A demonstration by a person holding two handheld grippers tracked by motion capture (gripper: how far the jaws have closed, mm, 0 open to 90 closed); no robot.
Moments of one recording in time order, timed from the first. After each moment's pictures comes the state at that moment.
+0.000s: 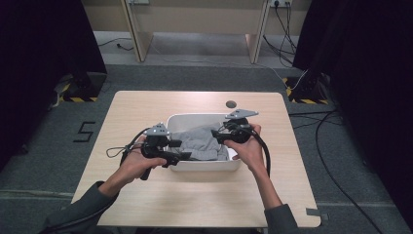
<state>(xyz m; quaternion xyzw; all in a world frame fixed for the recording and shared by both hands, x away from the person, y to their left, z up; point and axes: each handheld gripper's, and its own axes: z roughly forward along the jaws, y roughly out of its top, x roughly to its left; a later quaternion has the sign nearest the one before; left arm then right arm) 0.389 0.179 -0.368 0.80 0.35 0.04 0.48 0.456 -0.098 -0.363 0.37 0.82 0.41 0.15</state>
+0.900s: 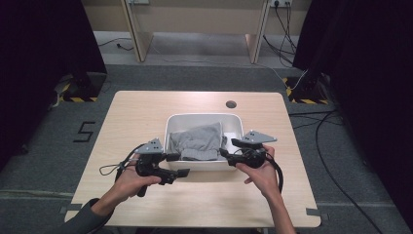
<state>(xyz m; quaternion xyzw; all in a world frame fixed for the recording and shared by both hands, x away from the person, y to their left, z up) 0.347 0.183 -0.379 0.80 0.33 0.02 0.51 0.394 -0.136 -0.378 0.35 0.80 0.46 0.14</state>
